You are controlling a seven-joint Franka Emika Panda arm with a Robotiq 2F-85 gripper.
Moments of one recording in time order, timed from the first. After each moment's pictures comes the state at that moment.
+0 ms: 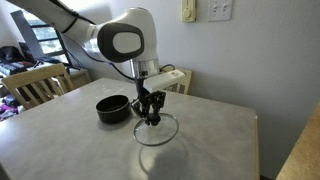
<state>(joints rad) -0.27 0.48 -0.07 -1.88 -0.09 2.31 -1.59</state>
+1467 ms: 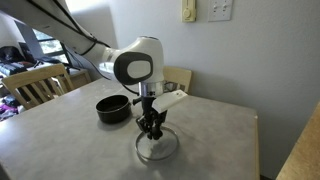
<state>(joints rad) -0.30 0.64 -0.04 -1.80 -0.09 2.32 -1.66</state>
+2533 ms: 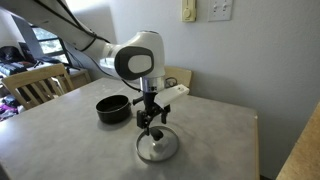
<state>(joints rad) -0.30 0.63 -0.04 -1.78 -0.09 2.32 -1.67</state>
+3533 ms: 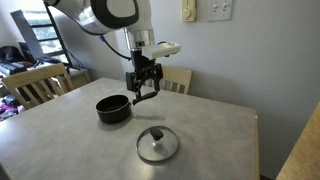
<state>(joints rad) -0.25 0.41 -0.04 -1.77 -0.09 2.16 -1.67</state>
